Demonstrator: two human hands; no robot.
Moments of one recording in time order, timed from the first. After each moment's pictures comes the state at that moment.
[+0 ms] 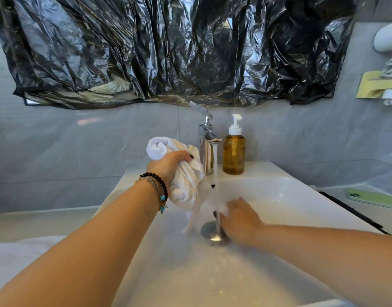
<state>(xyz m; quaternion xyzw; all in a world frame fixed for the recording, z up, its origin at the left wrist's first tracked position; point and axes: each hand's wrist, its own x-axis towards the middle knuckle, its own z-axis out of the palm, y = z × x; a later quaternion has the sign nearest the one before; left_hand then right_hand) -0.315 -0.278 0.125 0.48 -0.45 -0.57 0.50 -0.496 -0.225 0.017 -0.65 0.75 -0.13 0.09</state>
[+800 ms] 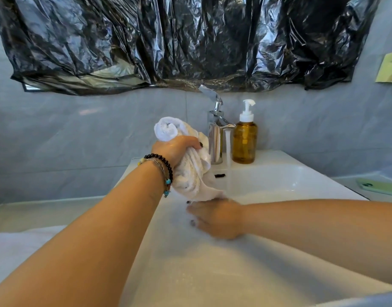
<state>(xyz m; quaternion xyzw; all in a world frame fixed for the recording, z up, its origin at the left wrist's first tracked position) -0.304 -0.284 0.136 0.51 -0.50 -0.51 0.48 -0.441 -0.253 0.018 -0.82 0.56 -0.03 0.11</state>
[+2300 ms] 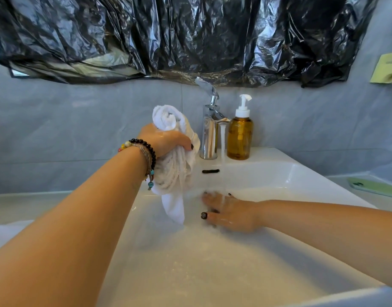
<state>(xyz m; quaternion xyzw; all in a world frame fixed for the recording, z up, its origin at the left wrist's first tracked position) -0.288 -0.279 0.148 0.55 -0.63 -0.37 0.40 -0.483 -0.233 0.032 -0.82 0.55 0.05 0.15</state>
